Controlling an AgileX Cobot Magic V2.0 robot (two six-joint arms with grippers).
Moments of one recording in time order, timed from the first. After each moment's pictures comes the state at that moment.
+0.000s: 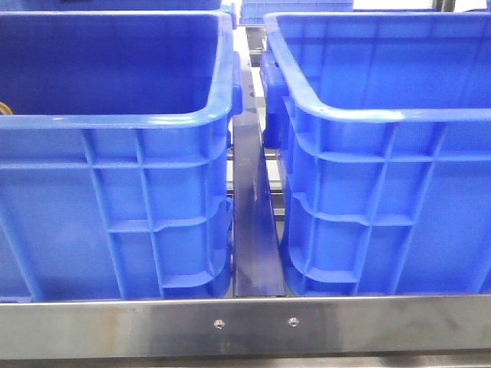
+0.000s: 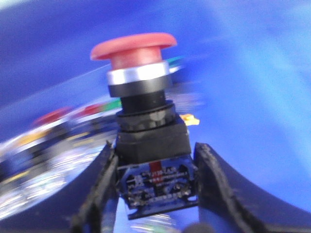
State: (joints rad) left arm -0.52 1.23 -1.18 -0.09 0.70 0.04; right arm 0.06 -0.01 0.03 0.04 -0.12 -0.02
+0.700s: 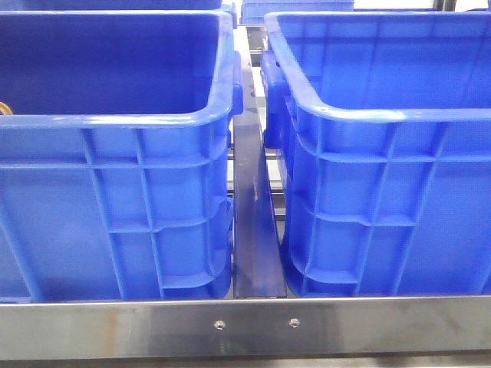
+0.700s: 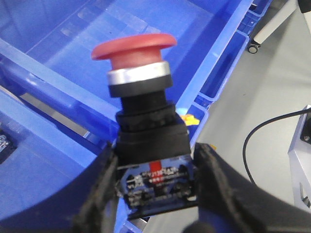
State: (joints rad) left arm -0.96 1.14 -1.17 -0.09 0.72 0.04; right arm 0.06 0.00 -0.20 0.13 0.07 0.02
